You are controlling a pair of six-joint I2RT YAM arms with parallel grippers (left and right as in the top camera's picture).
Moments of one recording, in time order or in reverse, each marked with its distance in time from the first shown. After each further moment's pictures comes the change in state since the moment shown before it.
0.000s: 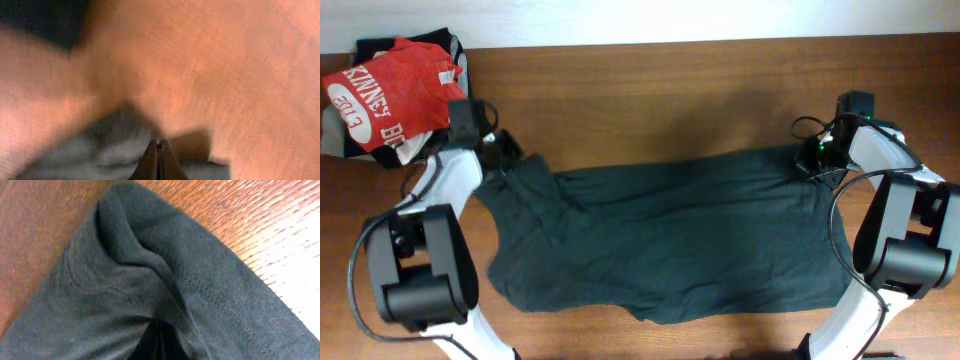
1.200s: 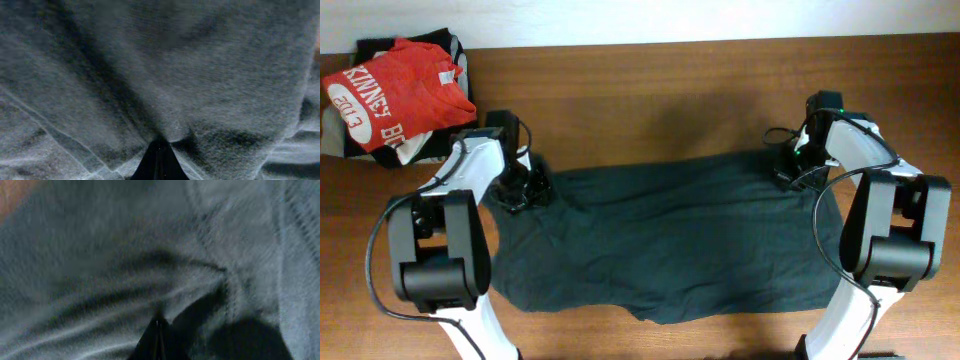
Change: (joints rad) left arm -0.087 0.096 0.072 -0.496 0.159 0.111; right arm 0.104 0.022 0.035 -0.151 0.041 -0.109
